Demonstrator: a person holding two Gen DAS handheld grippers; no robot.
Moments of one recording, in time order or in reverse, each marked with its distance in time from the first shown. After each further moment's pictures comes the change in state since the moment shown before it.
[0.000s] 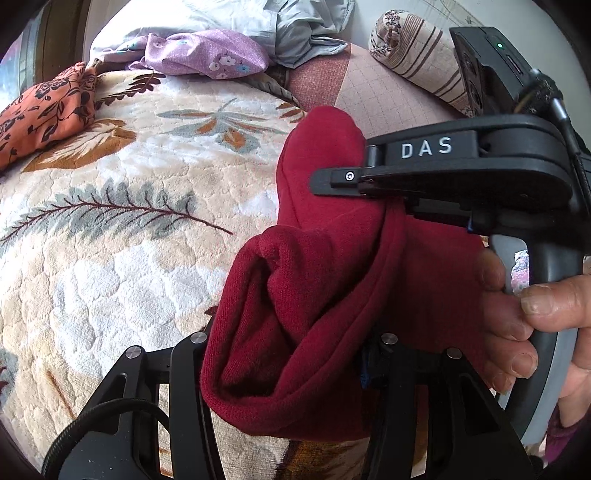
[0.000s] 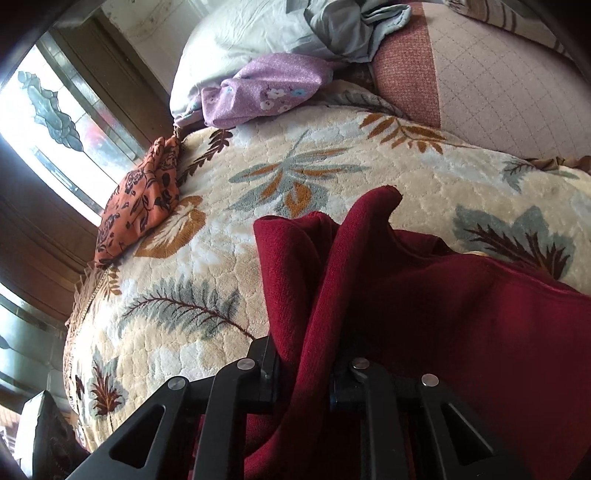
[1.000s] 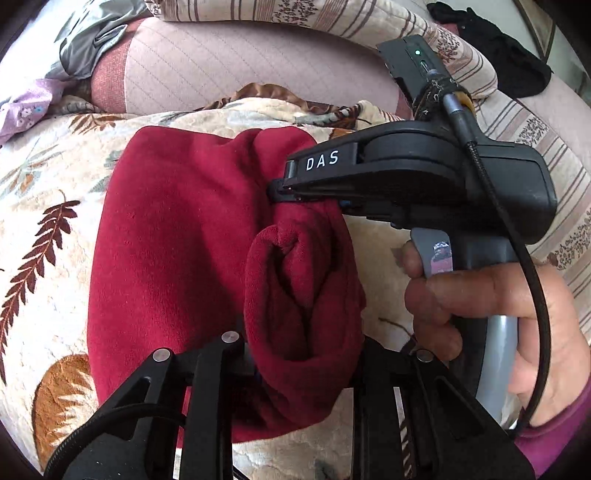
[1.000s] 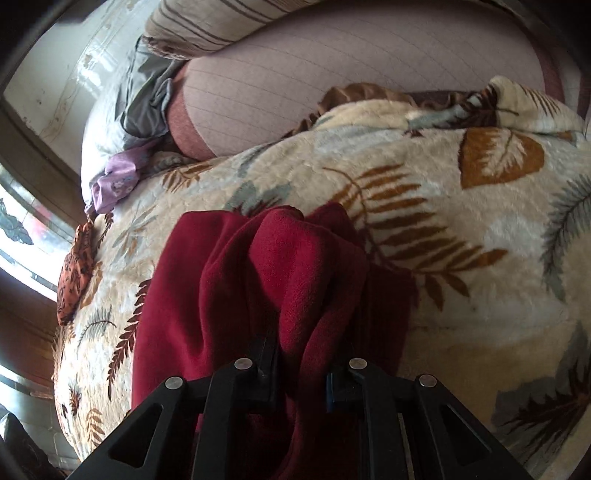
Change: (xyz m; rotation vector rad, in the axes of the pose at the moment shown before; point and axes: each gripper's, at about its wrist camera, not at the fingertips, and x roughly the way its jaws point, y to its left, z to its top) left arm 0.041 -0.241 -0.040 0.332 0.158 -0.187; right arm -0.130 -0.217 -0.079 0.336 -0.105 -0.147
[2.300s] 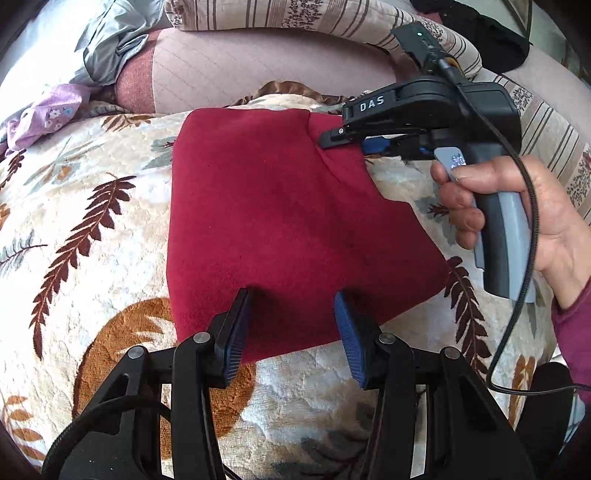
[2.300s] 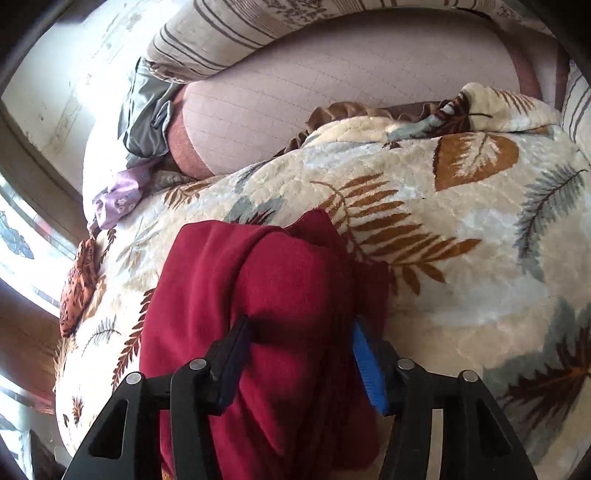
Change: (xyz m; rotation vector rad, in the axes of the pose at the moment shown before) left arm -0.038 0.051 -0.056 0.079 -0.032 0.055; right arm -0.021 0.001 -0.011 -0.001 -0.081 -0.019
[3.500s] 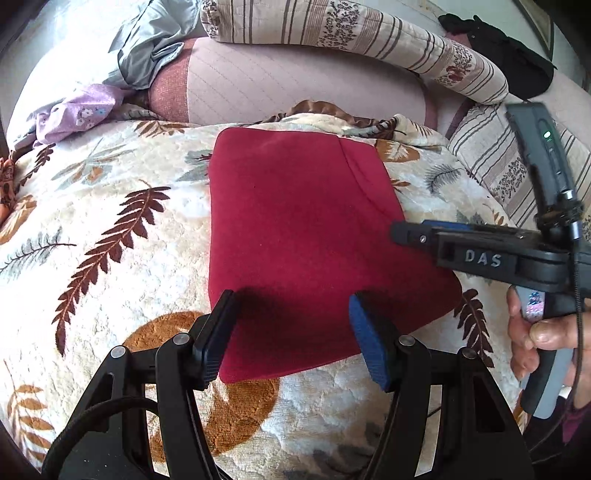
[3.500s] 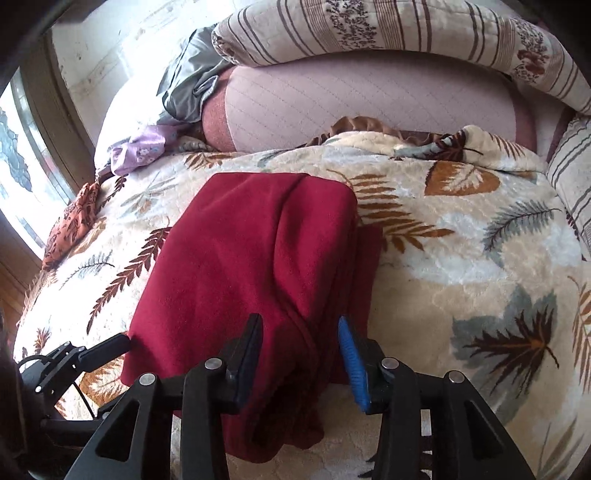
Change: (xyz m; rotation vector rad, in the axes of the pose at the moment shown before) left arm -0.011 0.011 0.010 -0.070 -0.055 0.092; right arm -0.041 0.024 -0.070 -0.208 -0.053 -0.119
